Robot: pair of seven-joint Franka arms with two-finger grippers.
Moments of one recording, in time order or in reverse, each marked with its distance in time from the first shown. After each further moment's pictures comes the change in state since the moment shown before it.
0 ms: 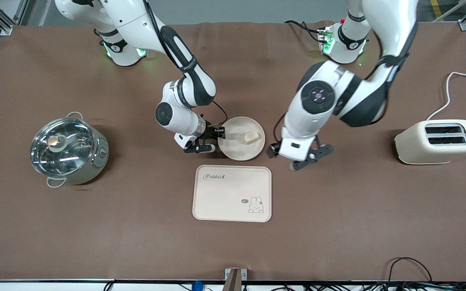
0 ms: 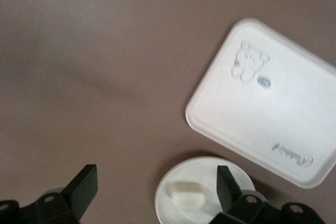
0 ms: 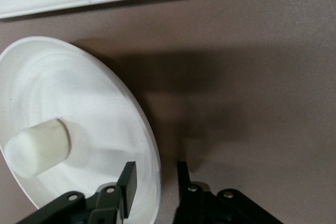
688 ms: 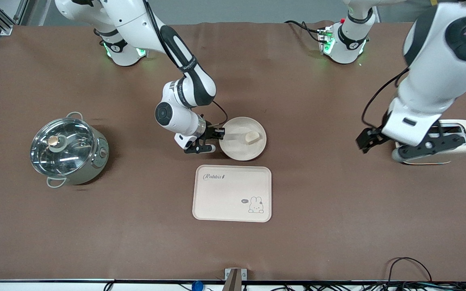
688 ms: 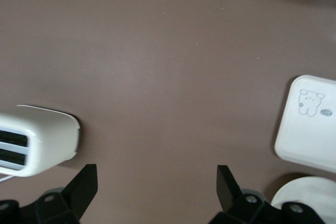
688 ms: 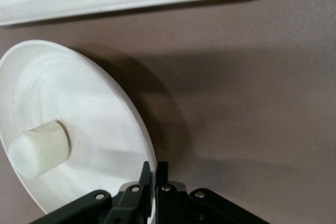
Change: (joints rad) left arm 0.263 -0.250 0.002 0.032 0.028 -0.212 0.573; right arm 0.000 -0.007 -0.002 0.010 0.001 0.000 0.000
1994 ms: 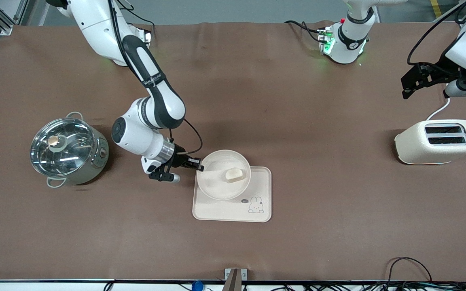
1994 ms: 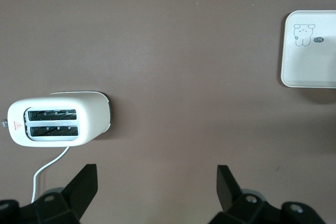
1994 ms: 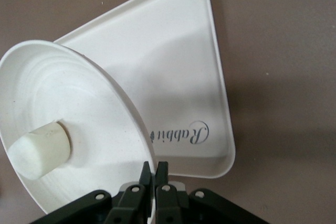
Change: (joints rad) left arm -0.085 -0.238 0.248 -0.062 -0.185 -0.181 0.364; right arm -0.196 0.013 -0.024 0.174 0.032 -0.007 0.000
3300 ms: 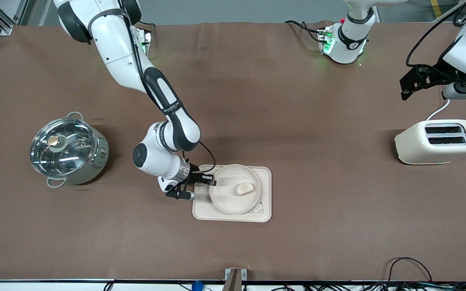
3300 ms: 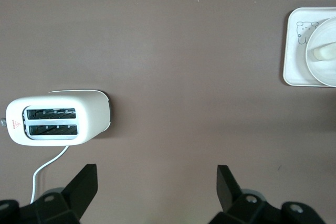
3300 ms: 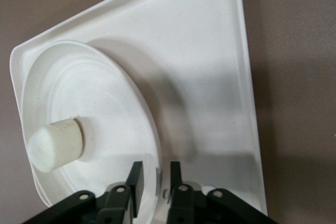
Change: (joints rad) left arm 0.001 0.001 0.002 -0.016 0.000 0.008 0.000; right arm -0.003 0.268 0.008 0.283 -0.017 -0.036 0.017
